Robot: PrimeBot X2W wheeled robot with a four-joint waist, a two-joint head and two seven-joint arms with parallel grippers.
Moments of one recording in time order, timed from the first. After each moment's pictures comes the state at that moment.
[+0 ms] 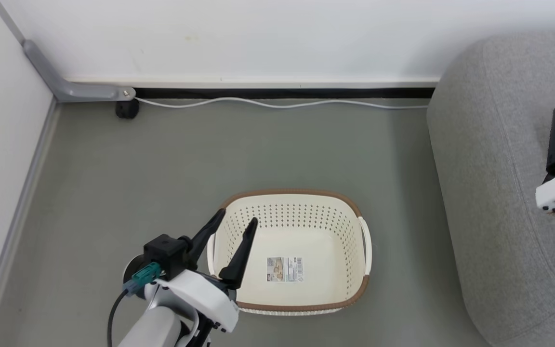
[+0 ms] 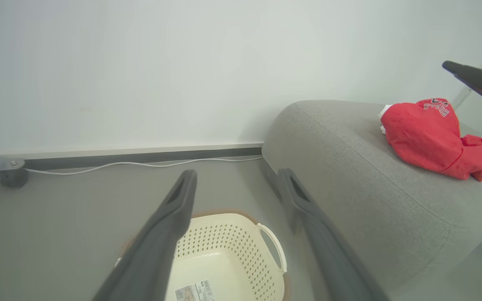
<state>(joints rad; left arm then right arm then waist) -0.30 0.11 -0.49 0.44 -0.50 -0.13 -0.26 -0.62 -0.26 -0.06 0.75 0.38 0.13 -0.25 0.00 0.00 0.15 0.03</state>
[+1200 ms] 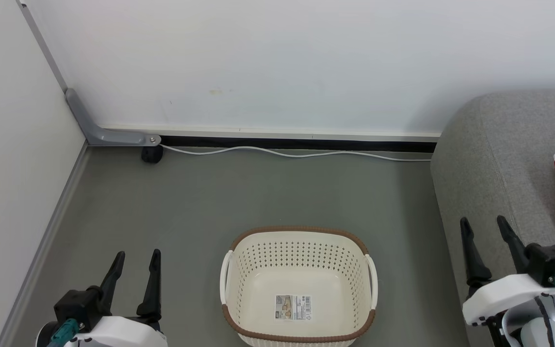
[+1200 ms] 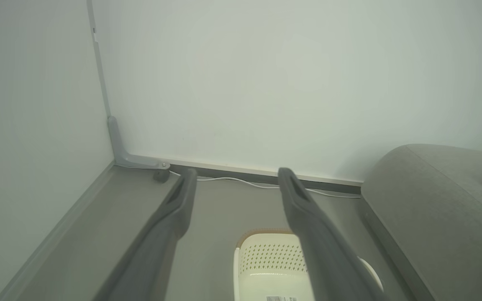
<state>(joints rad) -0.05 0.04 0.00 0.36 -0.24 -0.13 -0.26 -0.21 -0.12 0.03 0.46 0.23 0.13 -0.25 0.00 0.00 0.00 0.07</state>
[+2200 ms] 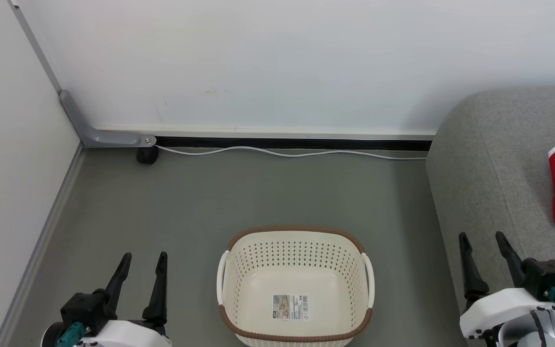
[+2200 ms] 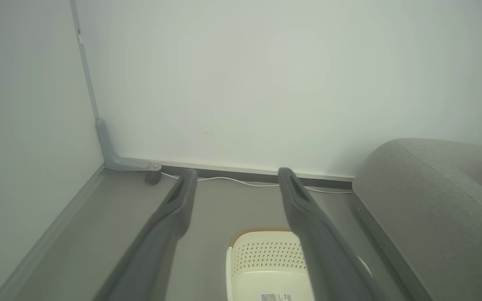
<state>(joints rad) -0.02 0.04 -0.01 0.34 -0.23 -0.13 -0.26 -0.15 -0.06 -0.02 0.46 0.15 0.13 -0.25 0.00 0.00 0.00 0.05</state>
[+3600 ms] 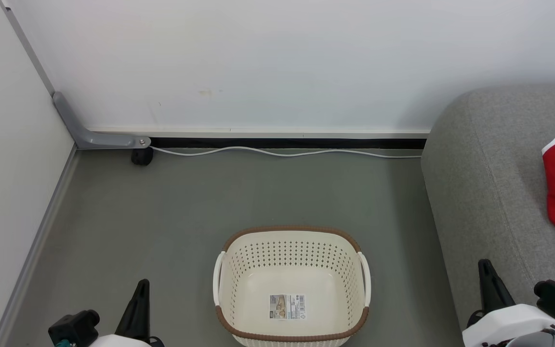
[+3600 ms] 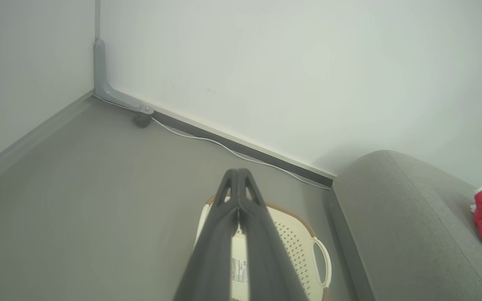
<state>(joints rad) 0.01 0.03 -0.01 0.39 -0.48 -0.13 -0.18 -0.10 -0.04 -0.04 0.48 0.40 0.13 -0.18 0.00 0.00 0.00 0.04</state>
